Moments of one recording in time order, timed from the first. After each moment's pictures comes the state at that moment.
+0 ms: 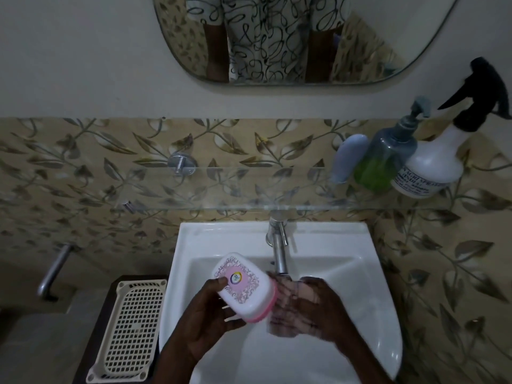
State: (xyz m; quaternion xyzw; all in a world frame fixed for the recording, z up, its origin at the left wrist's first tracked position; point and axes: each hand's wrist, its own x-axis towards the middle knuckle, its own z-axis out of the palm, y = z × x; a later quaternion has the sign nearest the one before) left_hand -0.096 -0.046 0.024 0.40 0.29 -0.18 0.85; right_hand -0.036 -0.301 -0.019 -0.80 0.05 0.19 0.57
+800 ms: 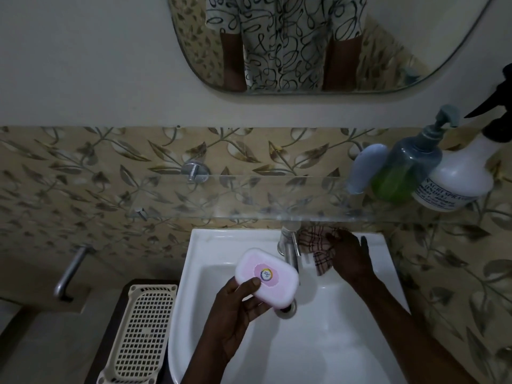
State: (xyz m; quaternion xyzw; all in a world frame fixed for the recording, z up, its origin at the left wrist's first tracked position) left_hand -0.072 -0.071 0.032 0.41 0.28 -0.08 0.86; right_hand 0.098 -0.308 -0.017 -0.99 -0.12 0.05 0.07
